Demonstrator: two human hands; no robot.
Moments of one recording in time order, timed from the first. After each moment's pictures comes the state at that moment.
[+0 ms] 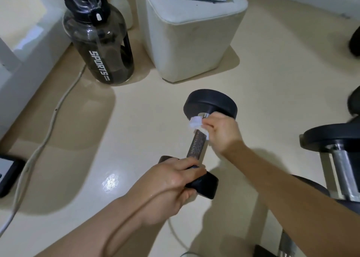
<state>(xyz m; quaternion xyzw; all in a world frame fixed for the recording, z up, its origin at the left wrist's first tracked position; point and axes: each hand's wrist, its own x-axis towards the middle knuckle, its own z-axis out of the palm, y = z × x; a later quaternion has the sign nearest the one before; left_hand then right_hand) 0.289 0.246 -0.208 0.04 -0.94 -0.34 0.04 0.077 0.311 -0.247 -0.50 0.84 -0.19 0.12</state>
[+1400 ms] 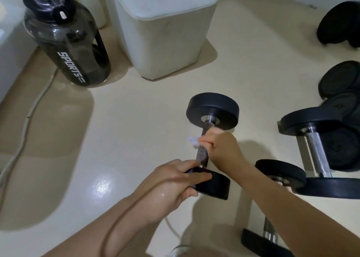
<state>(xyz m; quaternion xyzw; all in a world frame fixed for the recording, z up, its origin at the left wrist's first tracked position) 0.268 0.273 -0.223 -0.01 -0.90 -0.43 0.00 0.085 0.375 -0.250 -0.49 0.85 -0.18 0.07</state>
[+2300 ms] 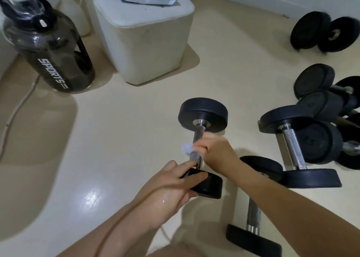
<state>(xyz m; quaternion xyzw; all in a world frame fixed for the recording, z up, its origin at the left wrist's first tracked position) 0.258 0.306 -0.211 0.00 -0.94 -0.34 -0.02 0.085 0.406 -0.231 -0.51 0.84 -0.17 0.07</state>
